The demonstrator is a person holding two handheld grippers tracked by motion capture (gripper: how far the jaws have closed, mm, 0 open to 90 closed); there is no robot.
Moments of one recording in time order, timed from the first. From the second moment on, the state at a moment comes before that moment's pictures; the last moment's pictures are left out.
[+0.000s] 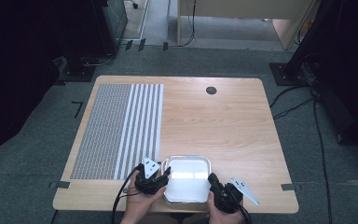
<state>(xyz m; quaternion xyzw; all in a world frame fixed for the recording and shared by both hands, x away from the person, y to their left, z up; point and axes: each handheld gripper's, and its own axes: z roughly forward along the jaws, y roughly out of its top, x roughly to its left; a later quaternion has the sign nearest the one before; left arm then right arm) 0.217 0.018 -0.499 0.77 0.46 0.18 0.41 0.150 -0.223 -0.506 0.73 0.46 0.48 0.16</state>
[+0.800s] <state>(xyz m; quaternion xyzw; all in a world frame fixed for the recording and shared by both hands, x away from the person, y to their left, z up) 0.213 0.013 -0.499 0.79 0.44 0.15 0.41 0.176 -0.235 -0.491 0.66 0.57 0.44 0.19</state>
